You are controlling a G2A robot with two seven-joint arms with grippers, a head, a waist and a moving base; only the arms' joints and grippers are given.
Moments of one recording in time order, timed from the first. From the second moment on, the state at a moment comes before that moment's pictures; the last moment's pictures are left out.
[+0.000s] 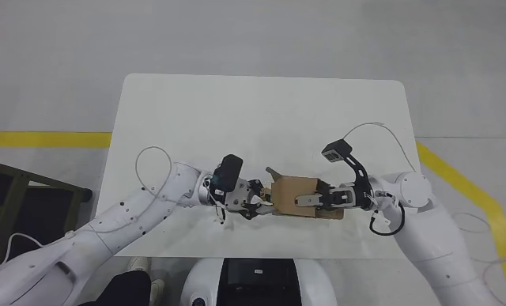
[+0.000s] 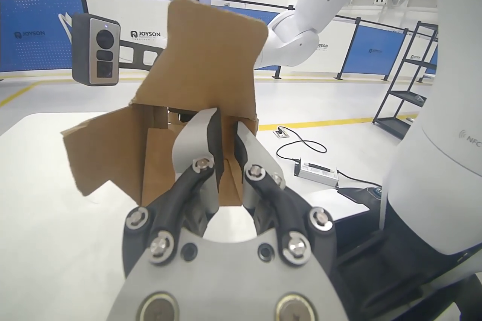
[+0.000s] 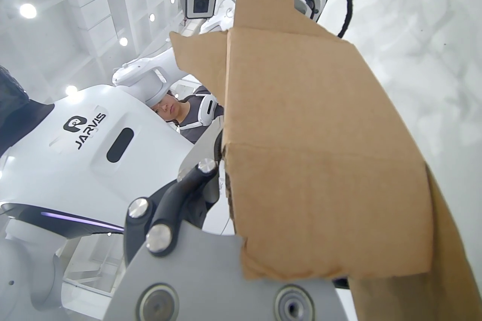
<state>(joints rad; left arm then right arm) 0.66 -0.96 -0.42 -1.38 1.25 -1.01 0.81 -1.09 -1.03 1.20 -1.51 0.65 -0.37 1.44</state>
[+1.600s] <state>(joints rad) 0.77 -1.00 -0.67 -1.26 1.03 -0.92 0.53 -1.07 -1.03 1.11 -1.52 0.62 -0.34 1.48</state>
